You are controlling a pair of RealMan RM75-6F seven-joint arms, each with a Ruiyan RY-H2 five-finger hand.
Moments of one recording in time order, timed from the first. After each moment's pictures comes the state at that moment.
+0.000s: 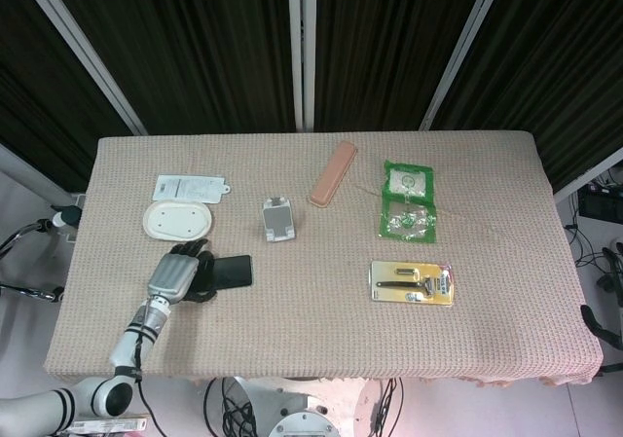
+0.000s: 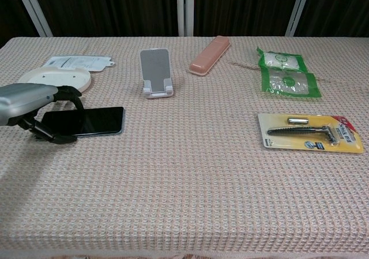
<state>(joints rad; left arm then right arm) -0.54 -1.56 -0.09 -1.42 1.12 0.97 0.37 -0.02 -1.07 0.09 -1.47 -1.48 1.57 0.11</state>
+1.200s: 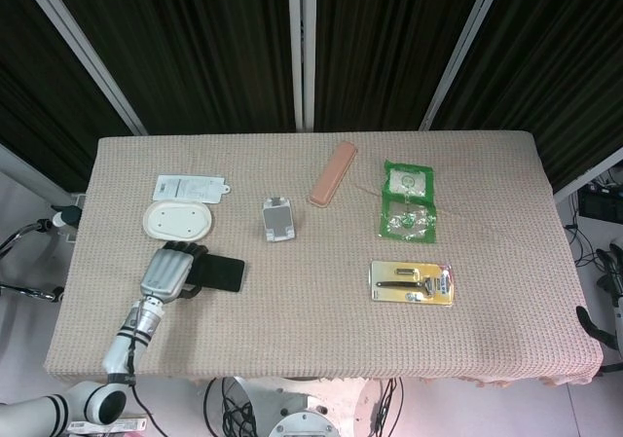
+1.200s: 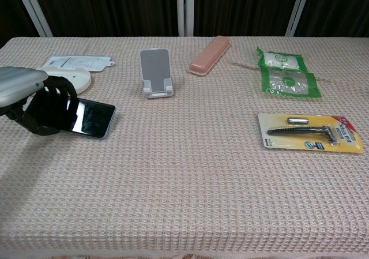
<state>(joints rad) -0.51 -1.54 -0.07 -1.43 1.23 1.10 0.37 -0.01 -1.07 0.08 -1.47 -1.48 1.56 0.11</state>
